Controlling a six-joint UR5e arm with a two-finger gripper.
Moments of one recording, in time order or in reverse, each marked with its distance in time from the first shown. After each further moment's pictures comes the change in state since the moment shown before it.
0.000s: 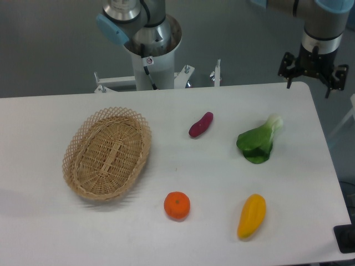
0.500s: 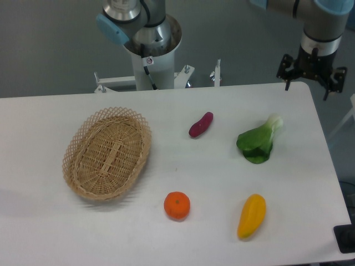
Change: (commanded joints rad) arm -0.011 -0.038 -0.031 0.058 -0.012 -0.058
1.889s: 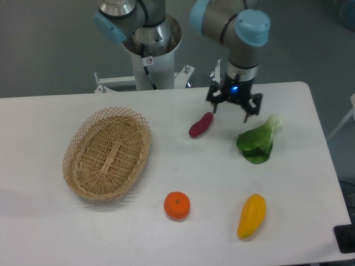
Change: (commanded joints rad) arm -0.144 0.140 -0.568 0.342 -0.196 0.021
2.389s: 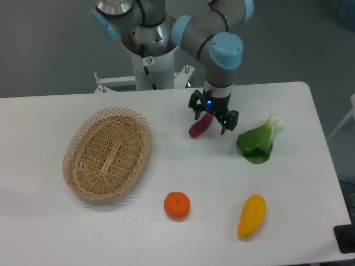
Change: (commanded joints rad) arm -0.083 -0.023 -0.025 0.012 0.112 0.043
